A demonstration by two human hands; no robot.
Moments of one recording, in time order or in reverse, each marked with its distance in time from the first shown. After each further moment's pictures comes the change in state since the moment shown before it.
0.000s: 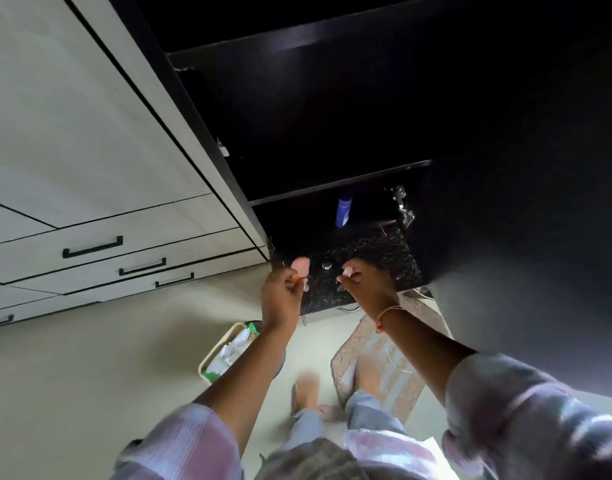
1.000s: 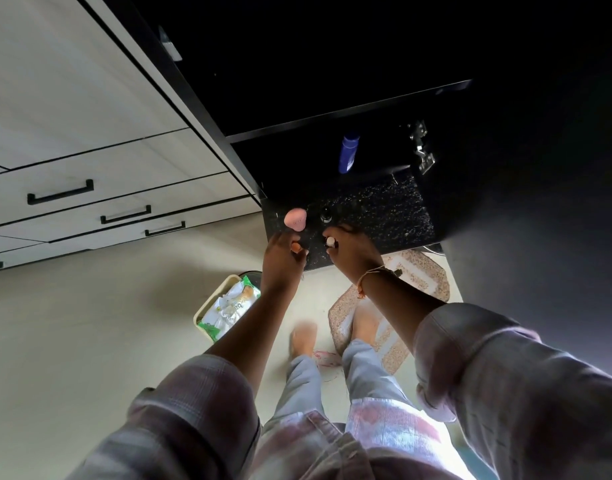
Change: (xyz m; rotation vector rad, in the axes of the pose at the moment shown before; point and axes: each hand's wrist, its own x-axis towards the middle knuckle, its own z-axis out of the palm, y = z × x) left_hand 0.009 -0.047 0.045 0.280 -0.126 0.025; right_hand 0.024 0.027 0.055 -0.316 -0.093 -0.177
